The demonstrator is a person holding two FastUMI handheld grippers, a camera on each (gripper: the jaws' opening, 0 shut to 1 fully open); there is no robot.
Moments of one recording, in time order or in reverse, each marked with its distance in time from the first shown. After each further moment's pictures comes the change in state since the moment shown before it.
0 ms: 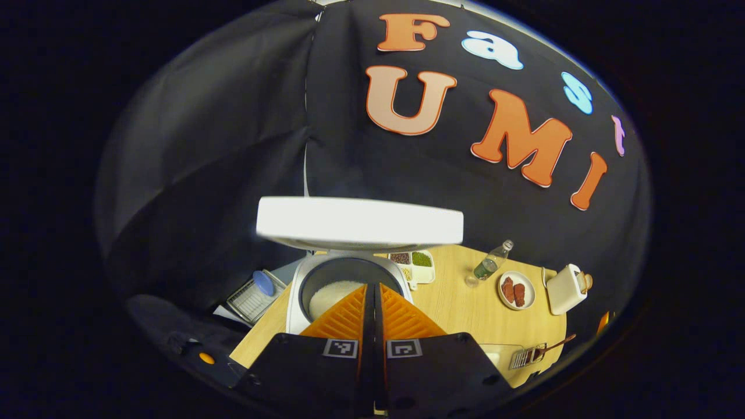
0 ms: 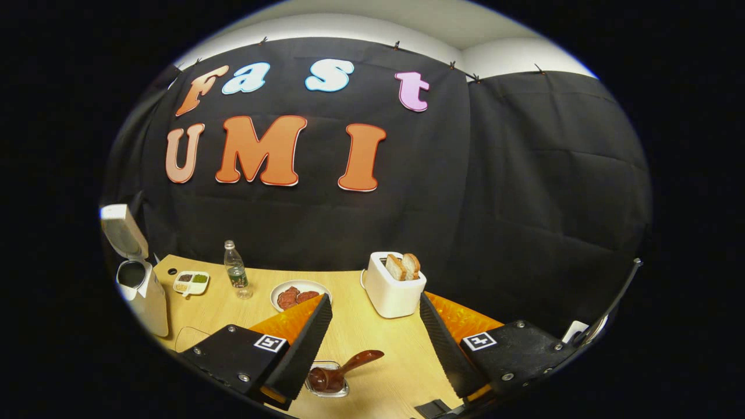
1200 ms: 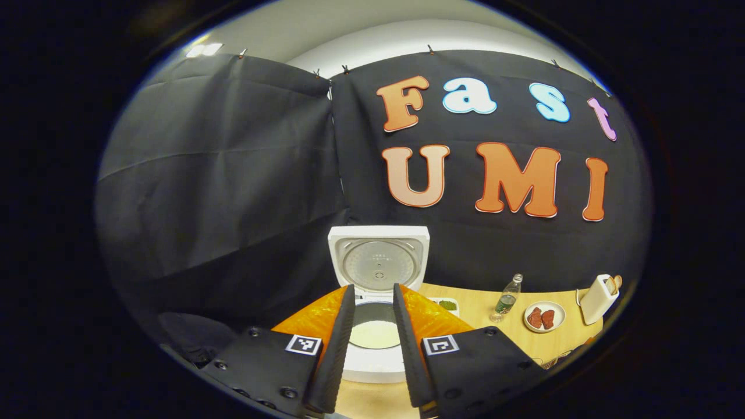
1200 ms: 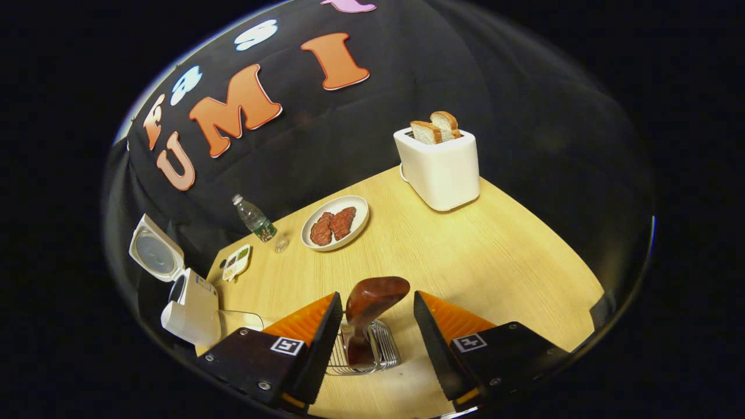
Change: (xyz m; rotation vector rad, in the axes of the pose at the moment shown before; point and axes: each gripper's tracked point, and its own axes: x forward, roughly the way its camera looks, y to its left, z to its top) left arm -0.137 -0.035 0.013 0.119 -0.393 0.277; right arm 0.078 0.036 -0.181 0.396 0.459 0.289
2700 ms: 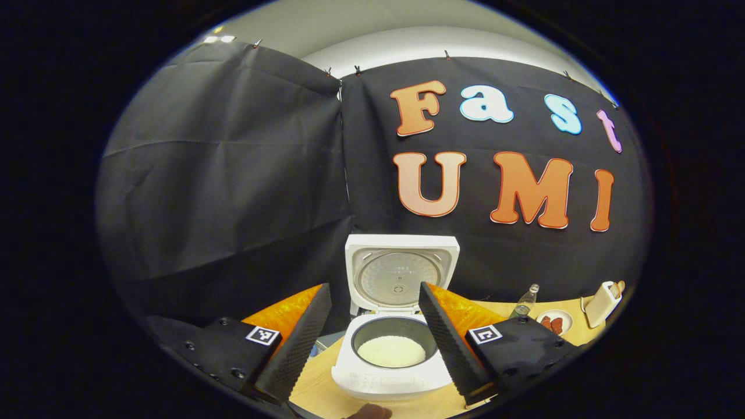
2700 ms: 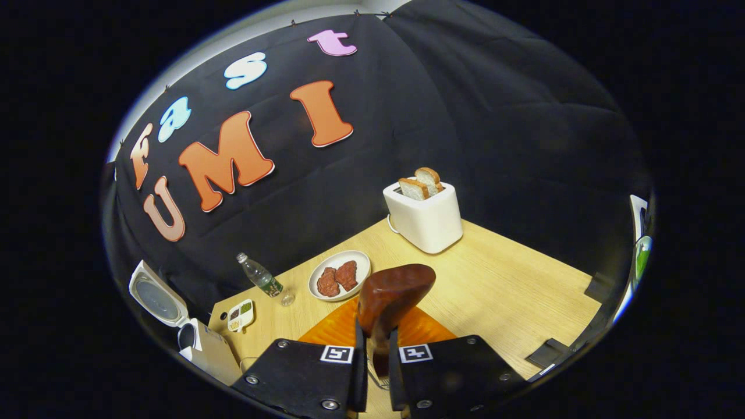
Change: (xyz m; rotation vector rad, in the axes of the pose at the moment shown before) left arm 0.070 0.053 -0.001 -0.042 -0.053 -0.056; right arm -0.071 0.061 0.065 0.091 -0.298 -0.147
